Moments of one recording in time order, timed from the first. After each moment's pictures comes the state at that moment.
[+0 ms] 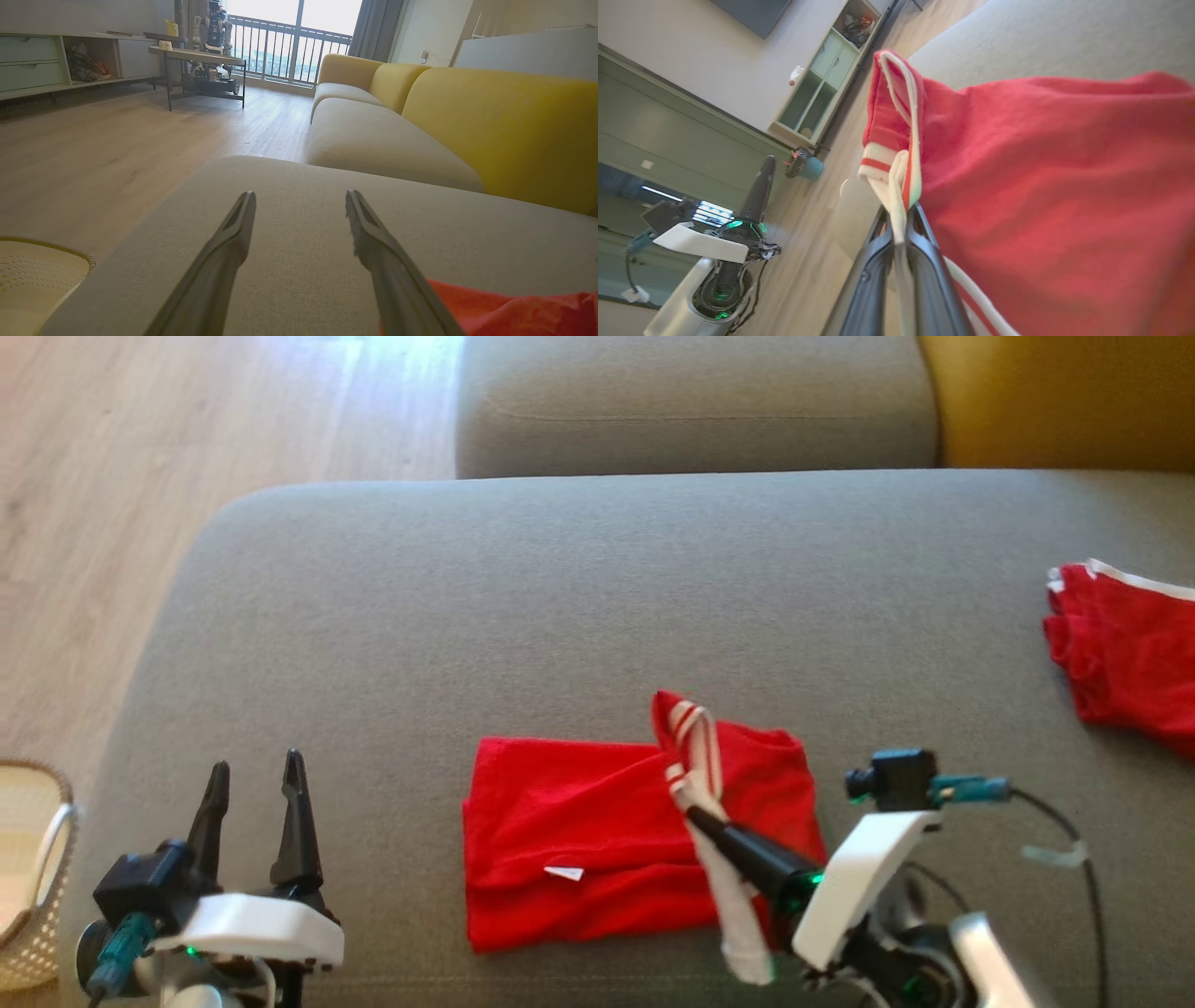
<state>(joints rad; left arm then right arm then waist) 0.04 0.05 0.01 0.19 -0.20 -0.06 -0.25 -0.07 -0.05 0.25 0.13 0.91 0.13 0.48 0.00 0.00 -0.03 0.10</state>
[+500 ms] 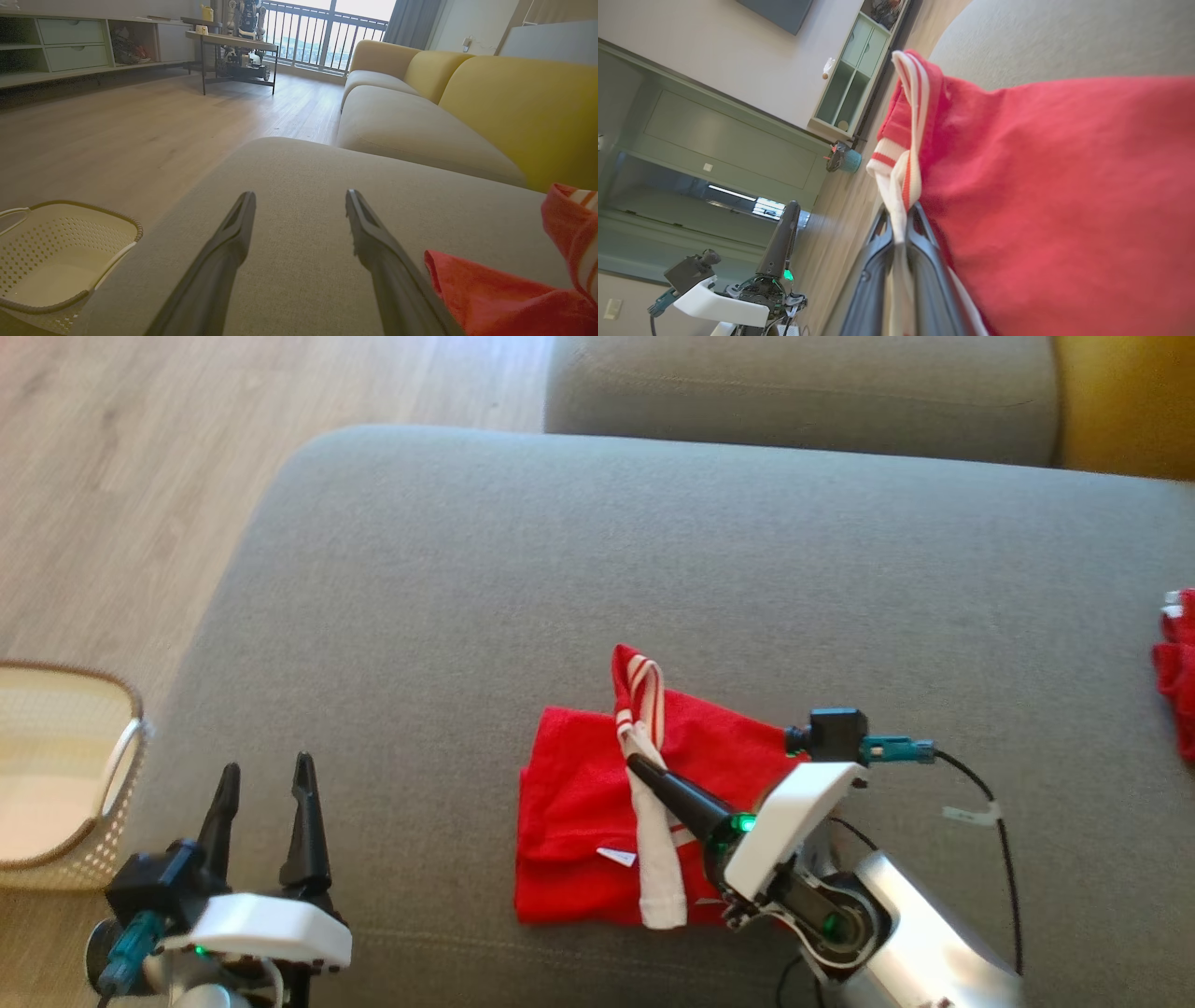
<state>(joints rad) 0.04 0.05 0.00 0.20 -0.20 -0.06 -0.25 -0.32 -0.06 0.51 0.45 1.18 0.13 0.21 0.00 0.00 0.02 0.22</state>
